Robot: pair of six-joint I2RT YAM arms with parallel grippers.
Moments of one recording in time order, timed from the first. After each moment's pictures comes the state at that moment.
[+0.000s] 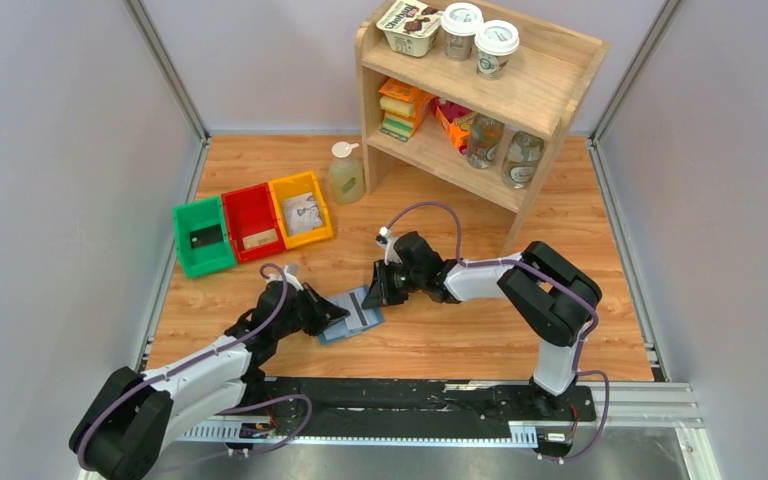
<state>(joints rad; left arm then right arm) -0.53 0.90 0.09 0.23 0.20 -1.19 0.83 1.84 0.86 0.26 -0.46 0.71</state>
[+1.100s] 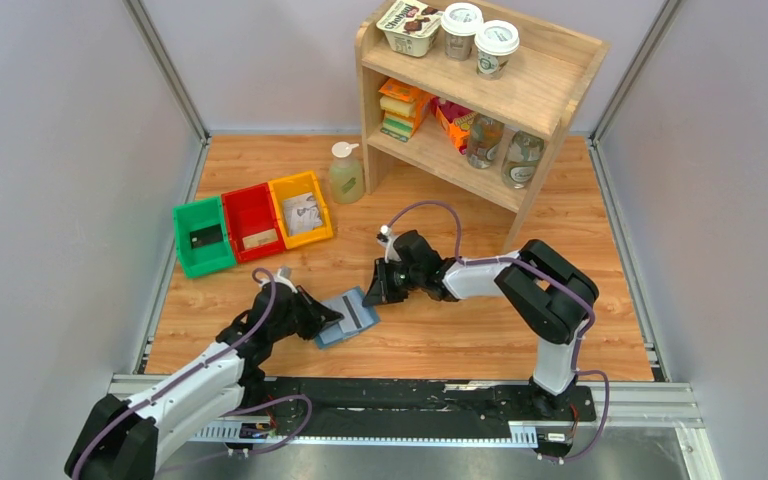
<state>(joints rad) -0.52 0.75 0.11 0.00 0.17 -1.22 0.82 1.86 0.88 0.27 -0.46 0.73</state>
